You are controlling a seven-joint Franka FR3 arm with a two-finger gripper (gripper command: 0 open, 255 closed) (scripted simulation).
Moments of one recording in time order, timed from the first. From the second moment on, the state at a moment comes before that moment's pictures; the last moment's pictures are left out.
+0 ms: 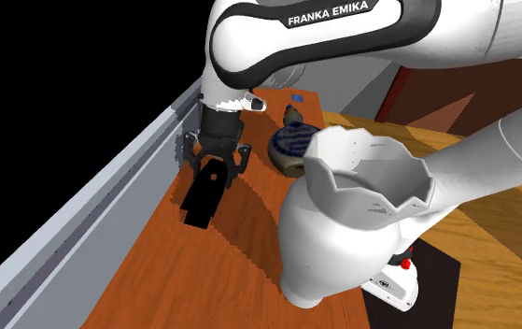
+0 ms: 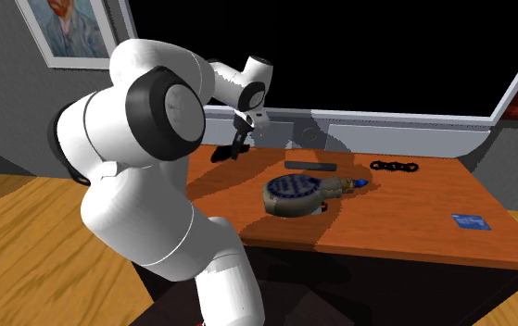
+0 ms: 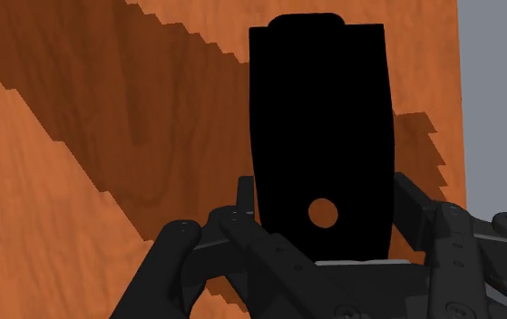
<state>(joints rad) -0.50 -0.42 0.99 -2.24 0.67 1.91 1.24</state>
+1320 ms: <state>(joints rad) -0.49 -0.46 0.88 -2.02 0.63 1.65 1.31</state>
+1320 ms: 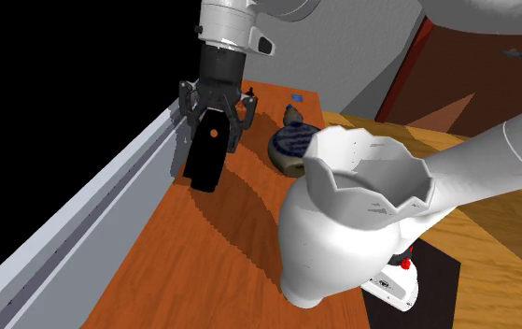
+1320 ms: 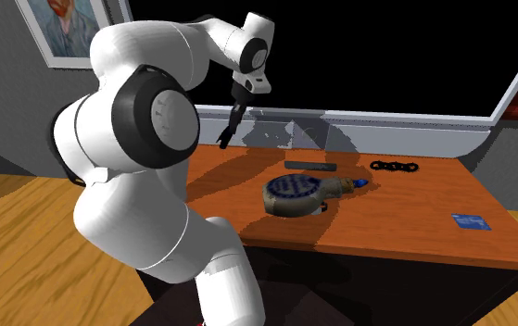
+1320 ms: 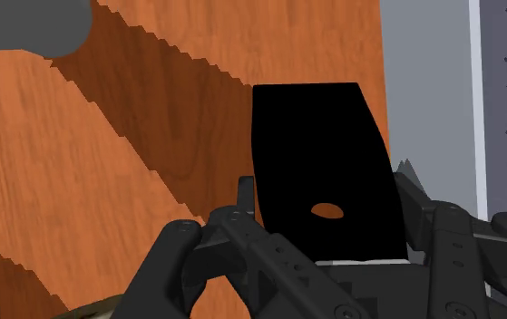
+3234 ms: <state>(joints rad) -0.61 -0.53 0.33 -2.16 0.36 1.45 0.72</state>
